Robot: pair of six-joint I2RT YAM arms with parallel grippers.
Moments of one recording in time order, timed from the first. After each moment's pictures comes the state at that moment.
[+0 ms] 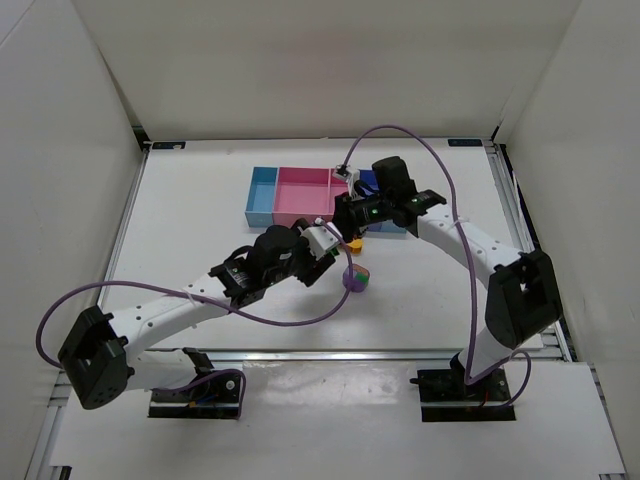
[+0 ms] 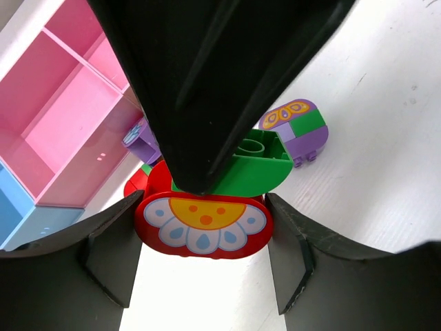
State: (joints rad) left arm -0.87 1.21 0.81 -0.03 -0.06 0.25; right arm 0.56 1.60 1.26 -0.35 -0.89 0.20
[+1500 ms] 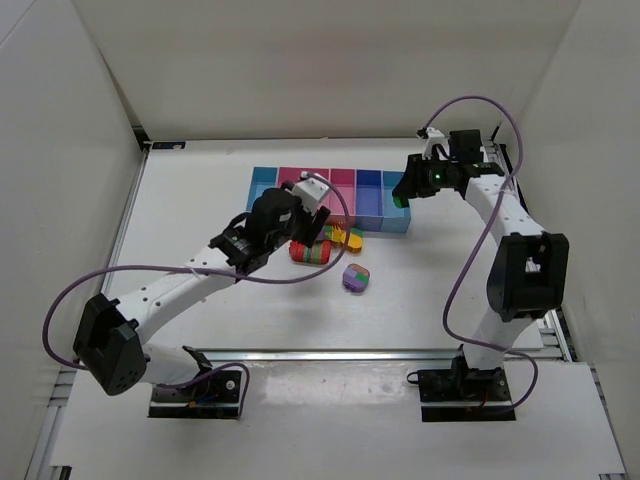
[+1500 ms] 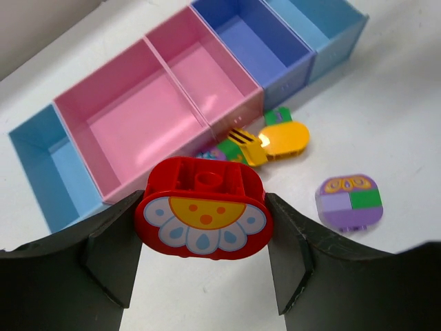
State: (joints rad) left arm -0.76 1.32 1.03 -0.11 -0.16 0.13; right arm 0.09 1.72 1.43 -0.48 -0.66 -0.04
